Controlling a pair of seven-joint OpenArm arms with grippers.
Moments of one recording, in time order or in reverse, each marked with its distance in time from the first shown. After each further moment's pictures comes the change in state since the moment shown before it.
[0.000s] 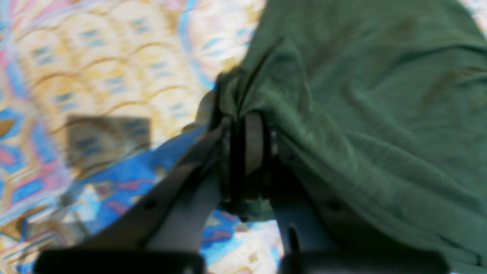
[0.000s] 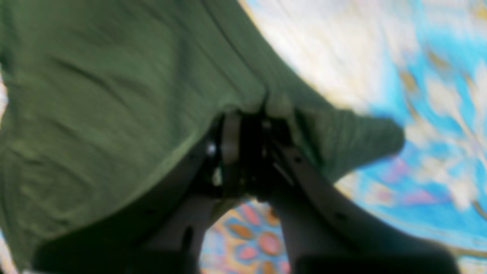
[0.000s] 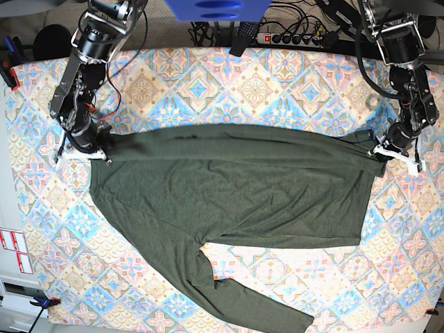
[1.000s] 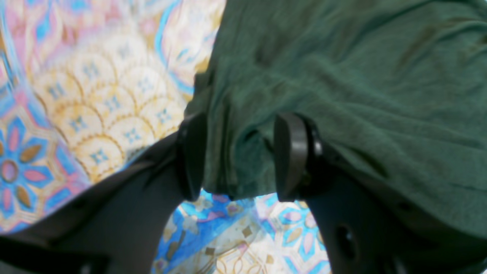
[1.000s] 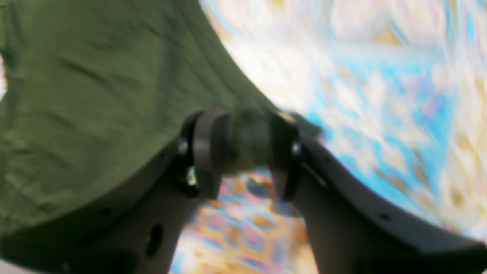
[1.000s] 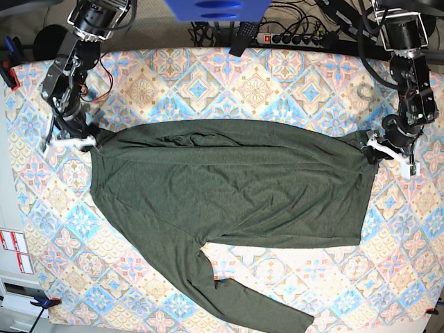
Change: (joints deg) left arm 6.4 -2.1 5.2 12.9 1.7 0.1 -0.1; right arm -7.9 0.6 -4.2 14.4 -0.5 -0.5 -0.6
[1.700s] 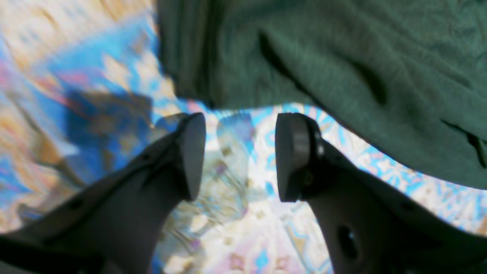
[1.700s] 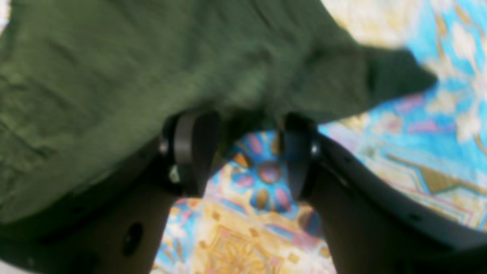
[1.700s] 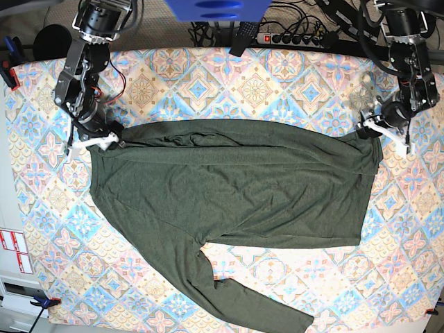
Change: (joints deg) left arm 4.5 1.6 -3.3 0.8 -9.0 0.6 13.1; right arm -0.5 -0.6 -2.9 -3.9 0.2 0.1 -5.2
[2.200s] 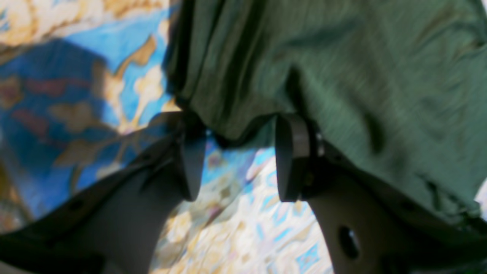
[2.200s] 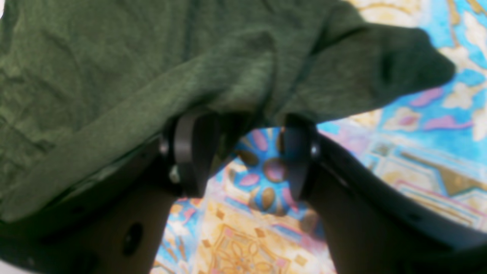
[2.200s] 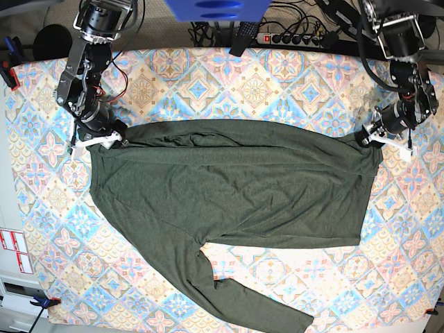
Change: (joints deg) left arm -9.3 0.3 -2.1 -17.4 -4.3 -0.3 -0.2; right arm 0.4 0.0 0.0 -1.5 0.5 0.3 0.2
